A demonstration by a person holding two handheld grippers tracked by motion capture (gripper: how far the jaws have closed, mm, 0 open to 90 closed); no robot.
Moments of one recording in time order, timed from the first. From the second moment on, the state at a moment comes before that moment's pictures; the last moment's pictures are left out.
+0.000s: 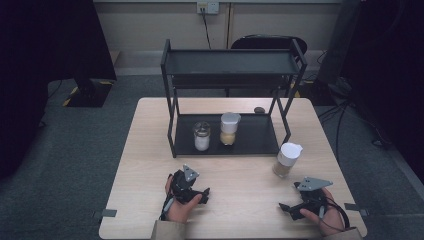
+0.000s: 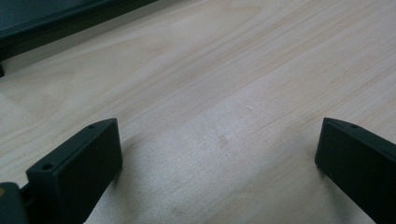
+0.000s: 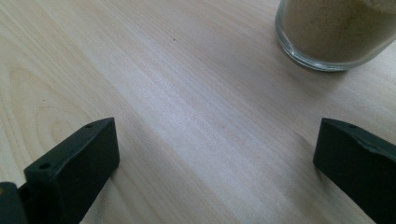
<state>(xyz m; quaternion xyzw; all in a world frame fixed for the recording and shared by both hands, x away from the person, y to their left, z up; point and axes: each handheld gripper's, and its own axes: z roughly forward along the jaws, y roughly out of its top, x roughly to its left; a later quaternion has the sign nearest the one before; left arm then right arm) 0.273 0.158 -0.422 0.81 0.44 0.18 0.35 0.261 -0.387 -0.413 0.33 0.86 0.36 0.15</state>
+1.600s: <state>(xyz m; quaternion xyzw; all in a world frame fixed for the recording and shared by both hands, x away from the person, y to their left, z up) 0.272 0.158 -0.423 0.81 0.44 0.18 0.35 0.272 -0.379 -0.392 0.40 0.81 0.38 0.19</state>
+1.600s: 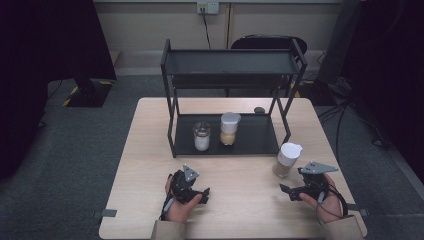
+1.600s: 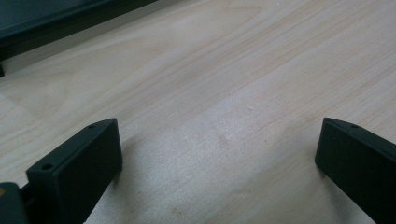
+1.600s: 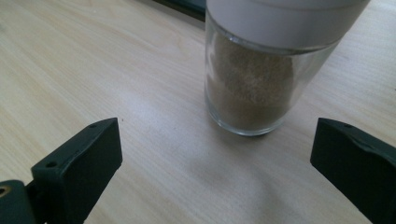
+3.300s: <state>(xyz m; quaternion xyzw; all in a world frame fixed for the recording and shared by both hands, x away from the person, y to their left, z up) 0.272 0.158 -0.423 0.81 0.44 0.18 0.35 0.298 -0.357 -0.400 0.42 0.78 0.40 0.24</state>
